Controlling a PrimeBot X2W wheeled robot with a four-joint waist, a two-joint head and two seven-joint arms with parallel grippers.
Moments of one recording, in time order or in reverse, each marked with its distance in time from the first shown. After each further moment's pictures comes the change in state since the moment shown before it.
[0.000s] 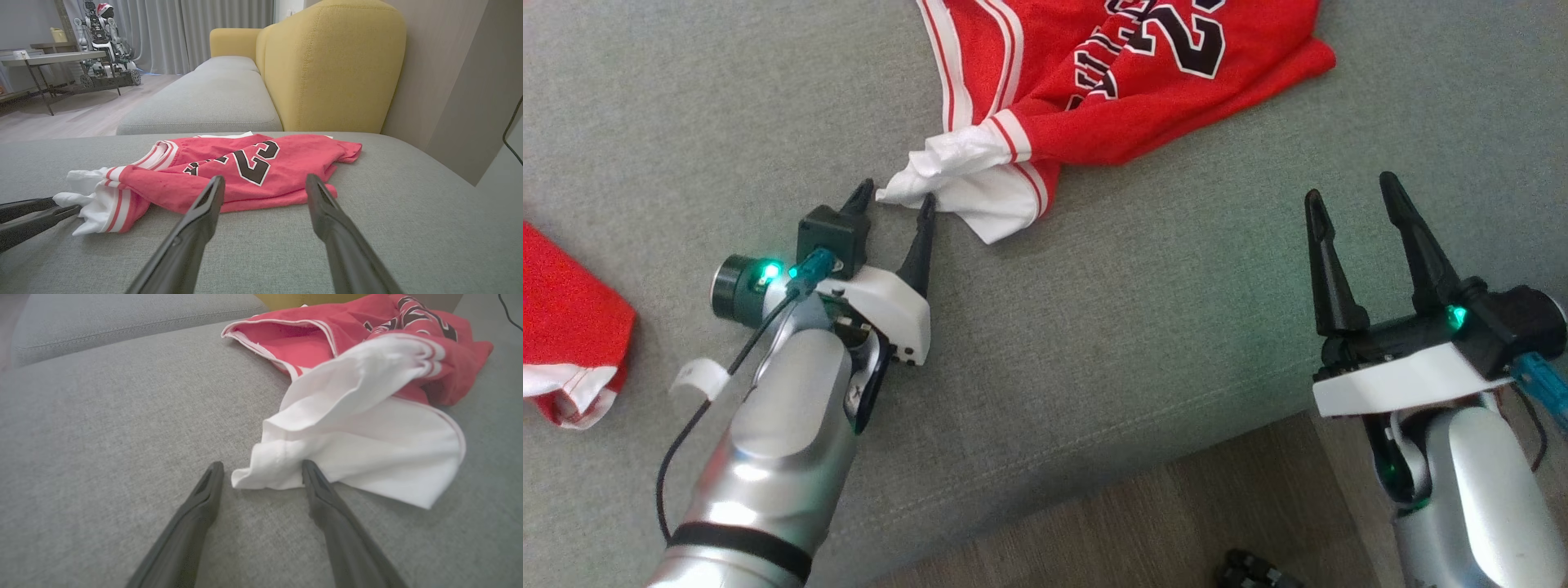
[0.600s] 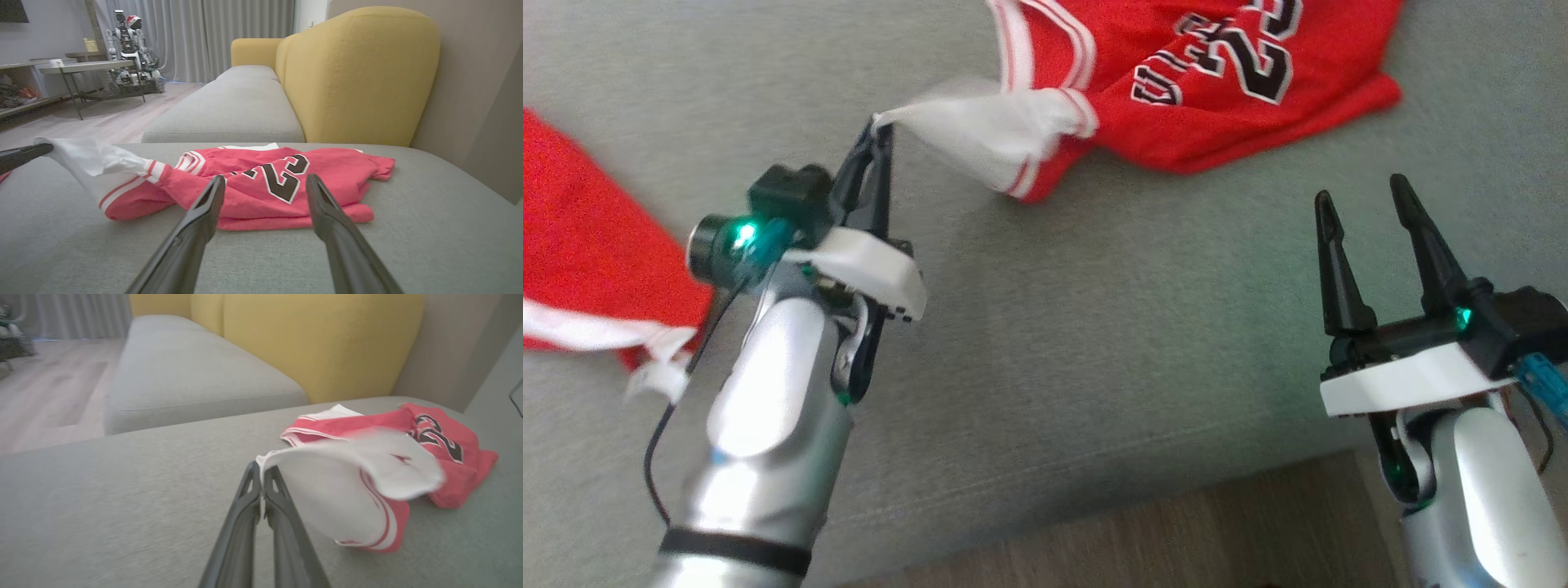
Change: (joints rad) left arm 0.022 -0.006 0.085 -0.217 -0.032 0.005 0.000; right arm 0.000 0.003 -0.024 0.013 -0.019 0.000 -0.002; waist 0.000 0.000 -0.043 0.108
